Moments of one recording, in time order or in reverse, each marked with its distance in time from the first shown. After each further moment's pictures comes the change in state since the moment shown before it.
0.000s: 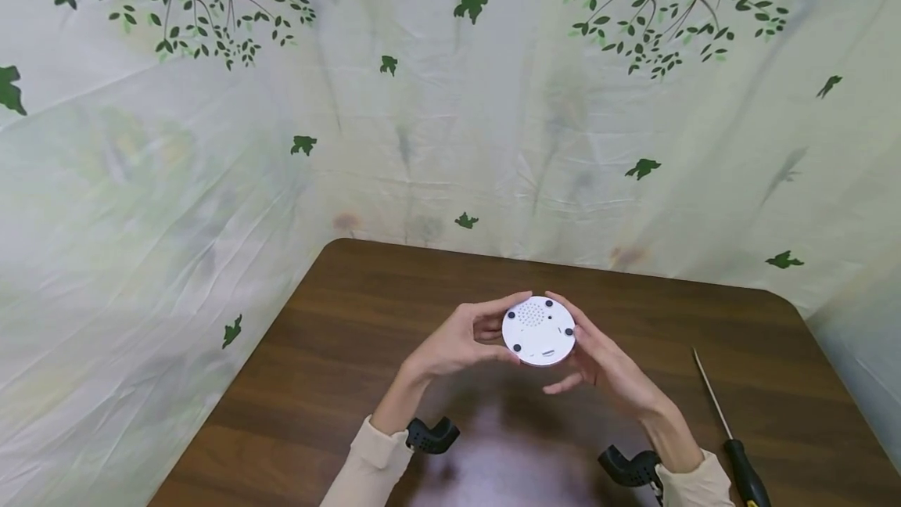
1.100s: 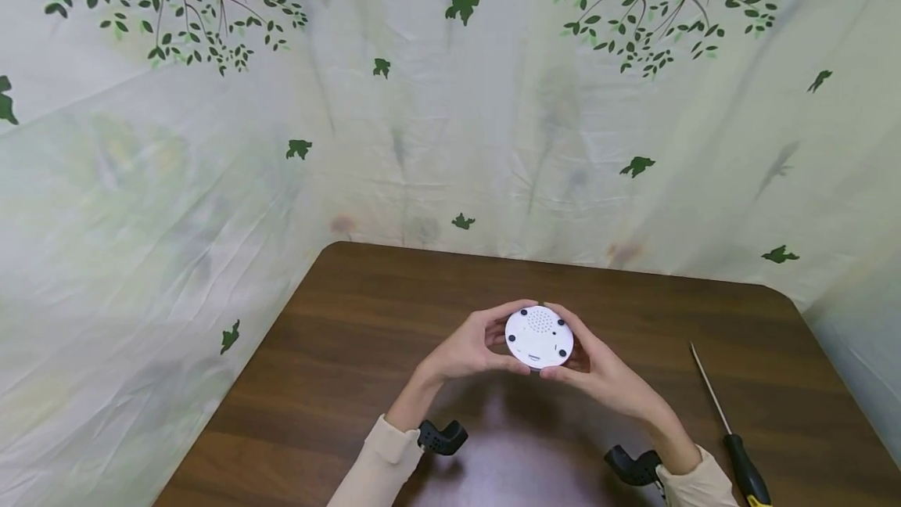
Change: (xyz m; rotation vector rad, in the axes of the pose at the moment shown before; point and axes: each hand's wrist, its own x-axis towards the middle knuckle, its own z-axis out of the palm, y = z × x) left_hand 0.013 -0.029 0.005 0.063 -0.037 -0.023; right_hand -0.006 0.015 0.001 -0.610 0.233 0.052
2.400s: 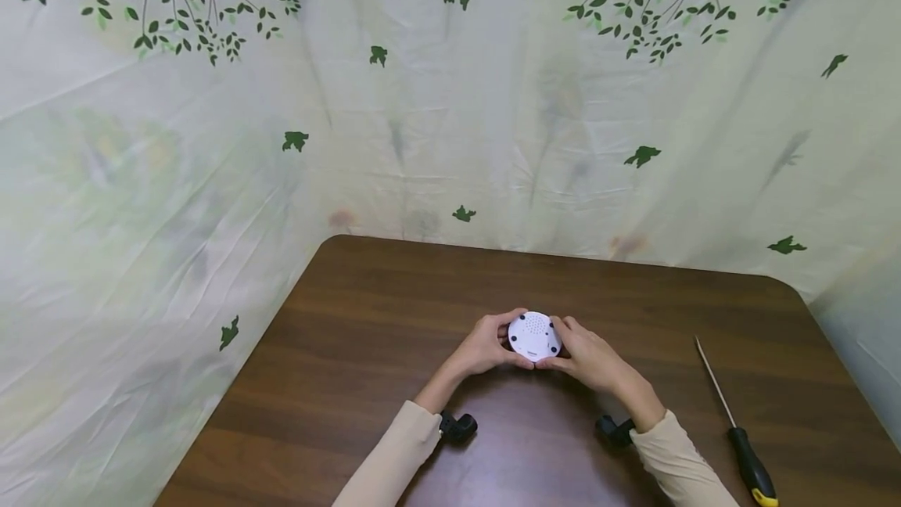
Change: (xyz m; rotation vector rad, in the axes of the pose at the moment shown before) left_hand 0.022 -0.086 0.011 0.111 0.163 -0.198; right_hand 0.032 0.057 0.002 -0.684 -0.063 0.141
